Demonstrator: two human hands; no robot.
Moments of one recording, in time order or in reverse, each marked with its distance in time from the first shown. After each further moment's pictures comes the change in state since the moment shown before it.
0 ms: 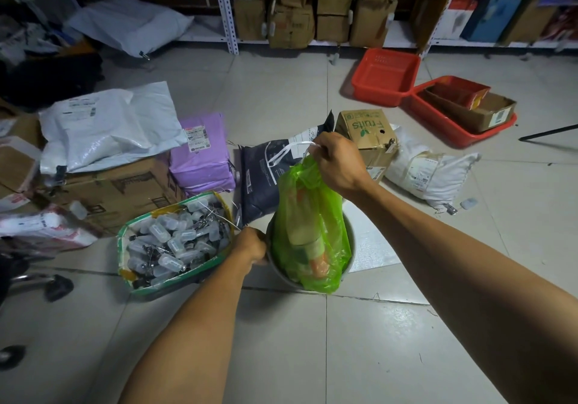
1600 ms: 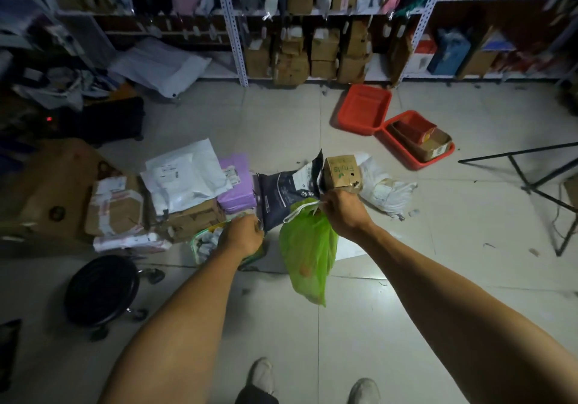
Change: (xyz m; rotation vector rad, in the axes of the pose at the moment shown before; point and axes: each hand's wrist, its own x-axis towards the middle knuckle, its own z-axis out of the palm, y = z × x) left_hand -0.339 0.266 -0.245 0.612 0.065 0.221; right_hand -0.040 -0.270 -0.290 -0.103 -0.302 0.187
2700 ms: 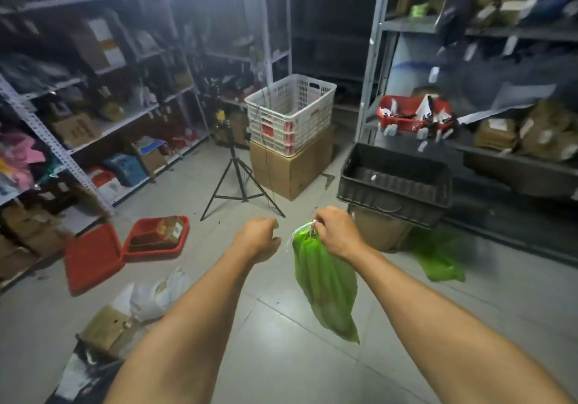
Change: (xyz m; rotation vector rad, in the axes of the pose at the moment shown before) left_hand -0.360 0.572 0.145 0.527 -0.226 1.317; right_hand -0.539 0.211 -0.315 -0.045 0.815 0.865
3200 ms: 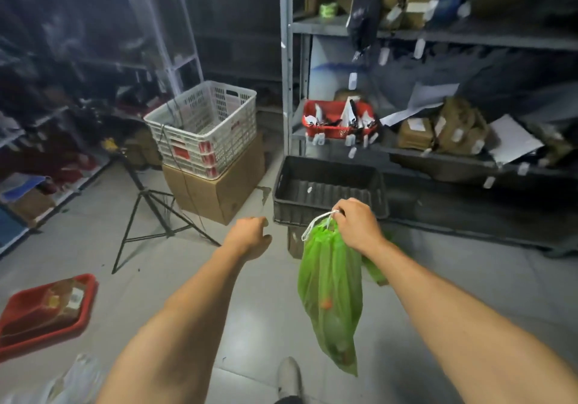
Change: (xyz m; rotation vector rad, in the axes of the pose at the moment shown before) left_hand 0.255 0.143 0.019 -0.007 -0.097 0.220; right_hand 0.130 0.210 -0.109 -0.025 0.208 0.354
